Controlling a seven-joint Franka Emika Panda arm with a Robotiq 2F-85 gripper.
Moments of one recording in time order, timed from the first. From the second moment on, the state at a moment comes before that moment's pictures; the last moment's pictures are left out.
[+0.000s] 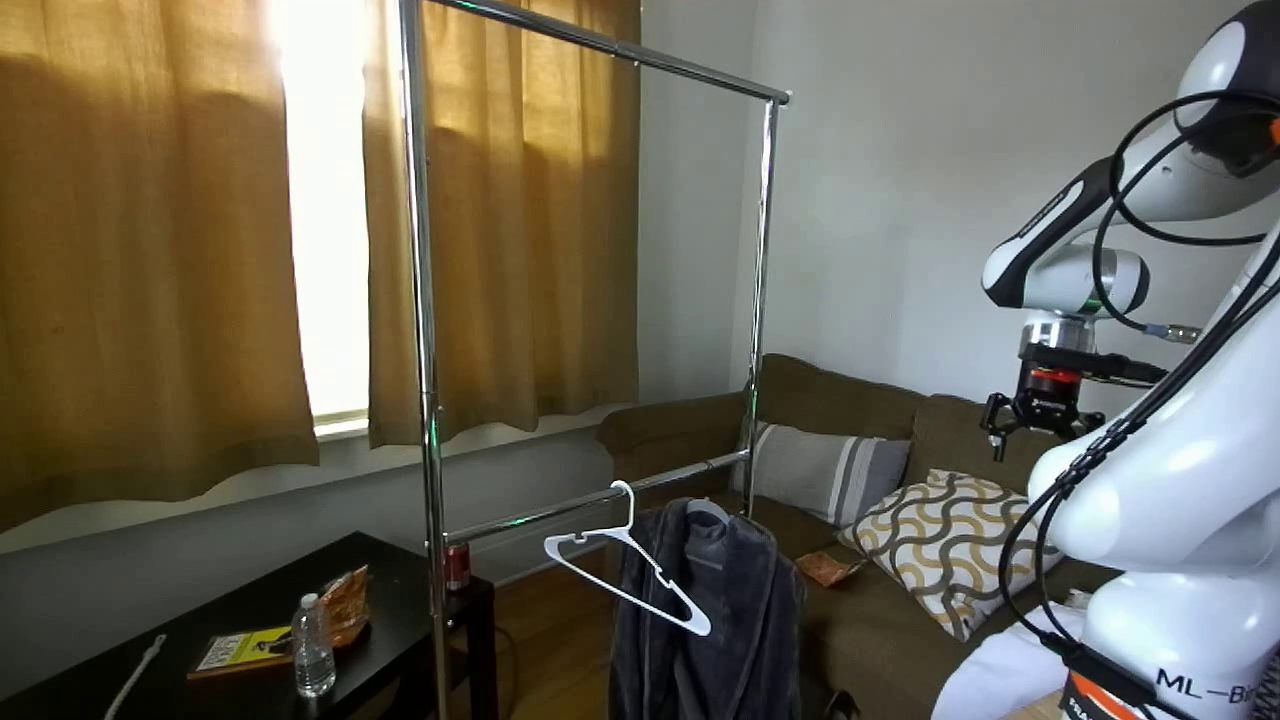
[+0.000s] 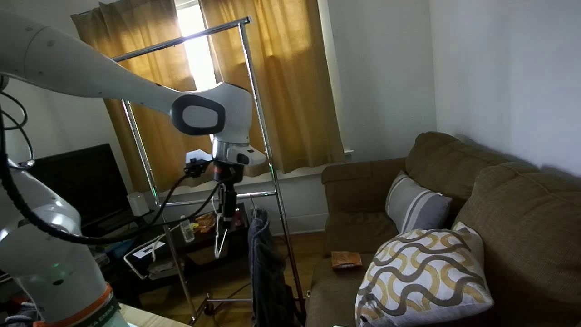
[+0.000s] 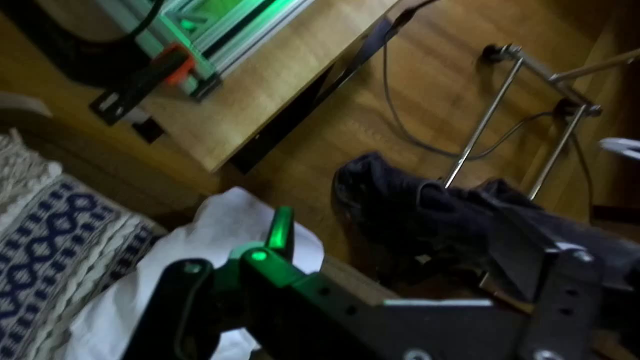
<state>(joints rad) -0.40 -0.35 -0.38 -2.48 -0.03 1.84 -0.01</state>
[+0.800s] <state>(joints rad) -0.45 0.10 -0.46 -2.42 -0.02 2.47 -0.36</state>
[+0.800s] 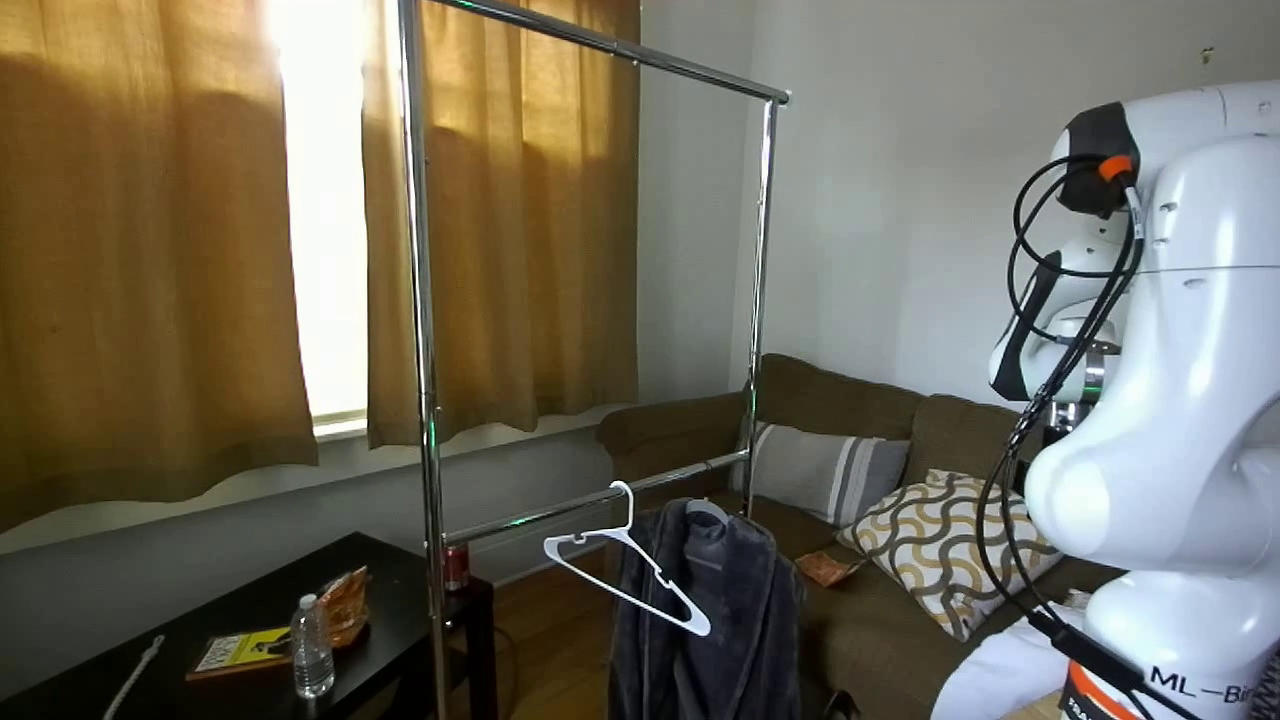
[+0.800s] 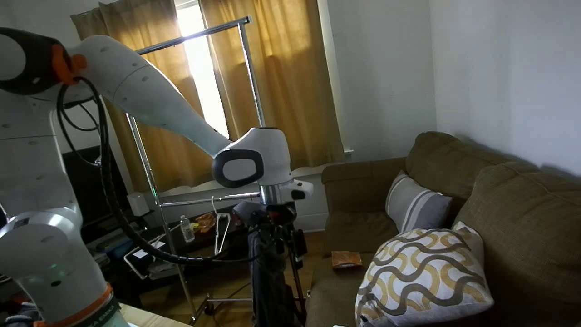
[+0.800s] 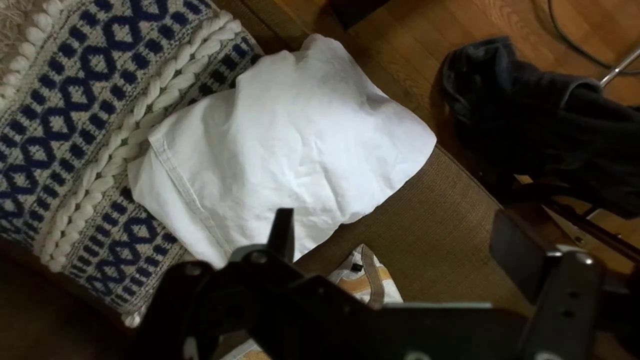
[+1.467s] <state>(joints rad) -0.47 0.15 -0.45 -2.39 0.10 2.46 -0.45</state>
